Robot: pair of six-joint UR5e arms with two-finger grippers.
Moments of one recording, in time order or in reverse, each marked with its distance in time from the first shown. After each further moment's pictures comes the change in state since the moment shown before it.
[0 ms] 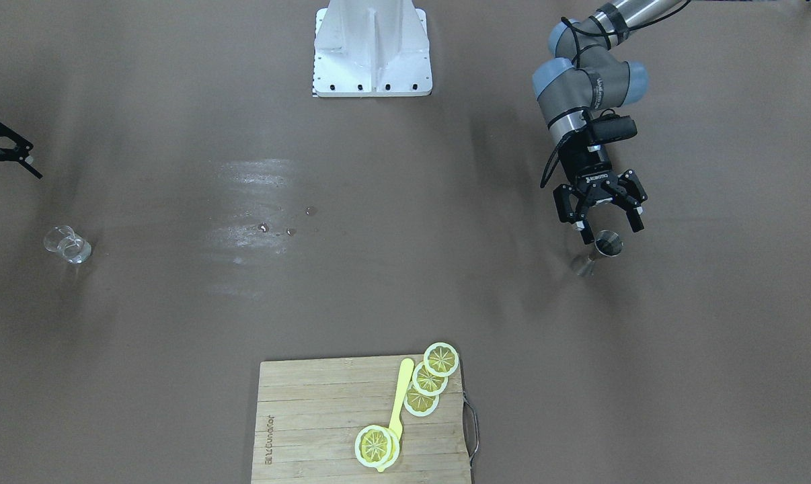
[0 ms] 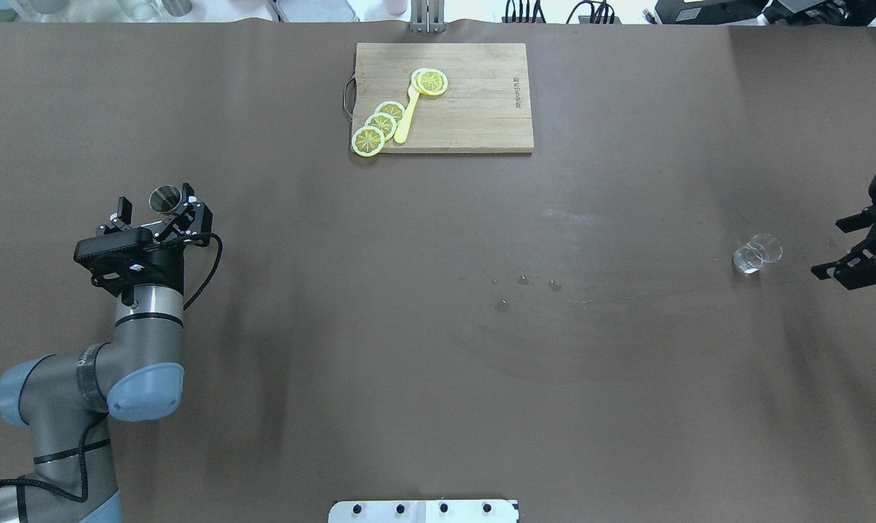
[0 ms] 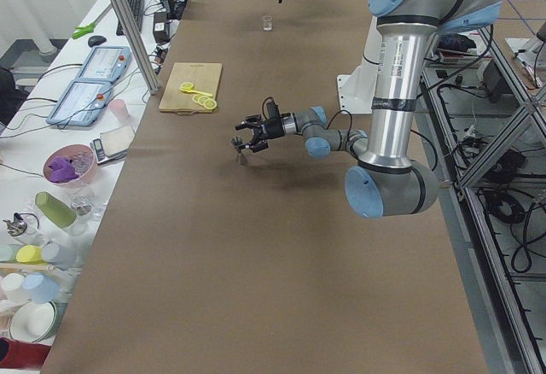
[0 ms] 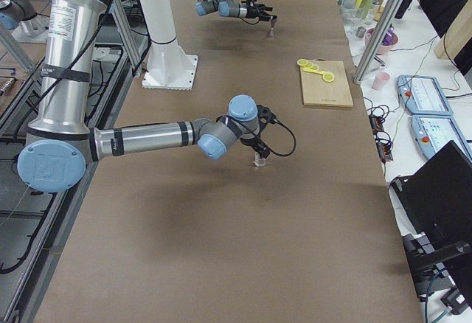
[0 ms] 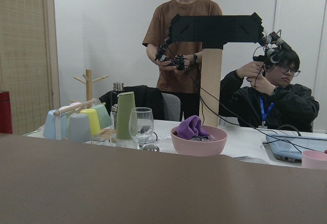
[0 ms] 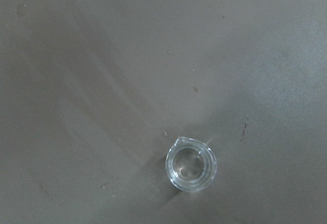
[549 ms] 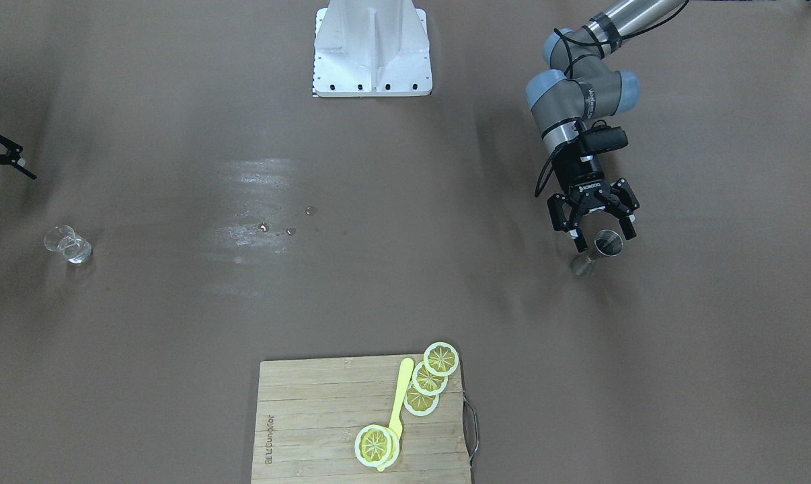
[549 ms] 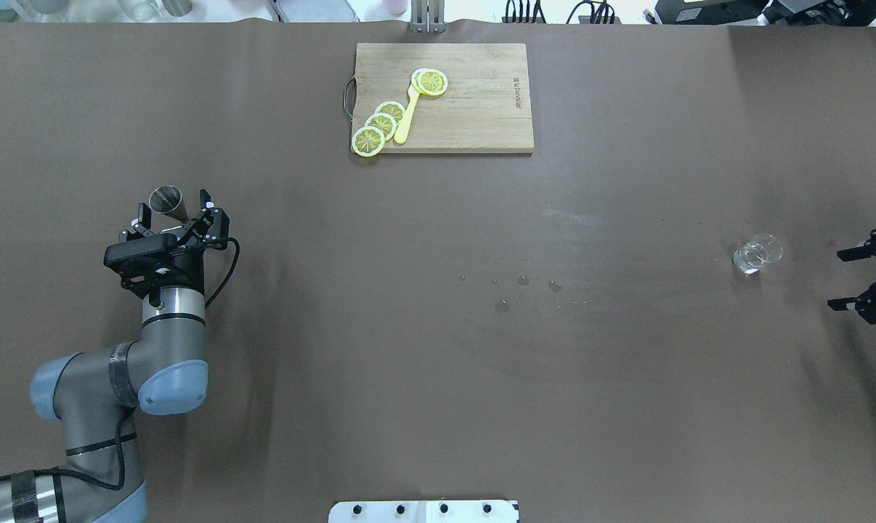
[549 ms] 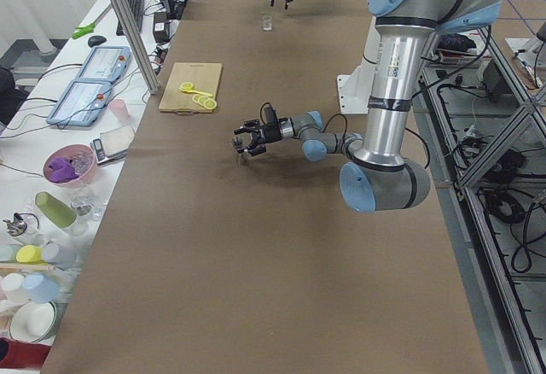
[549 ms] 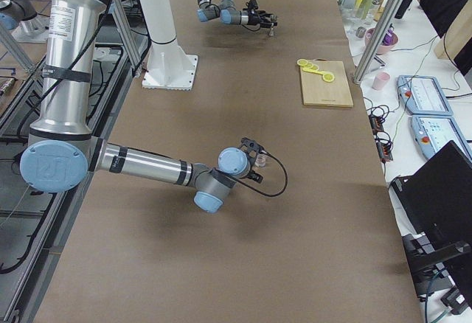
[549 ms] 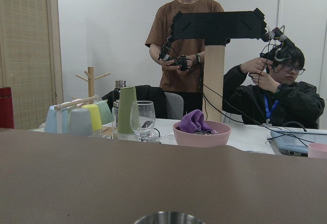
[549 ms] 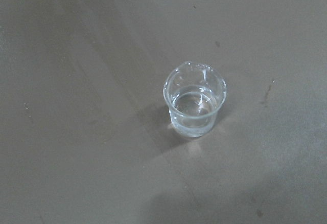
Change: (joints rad) left arm 0.003 -0.068 0.118 0.002 0.005 -0.047; right arm 0.015 0.048 -0.382 0.539 0.114 -0.013
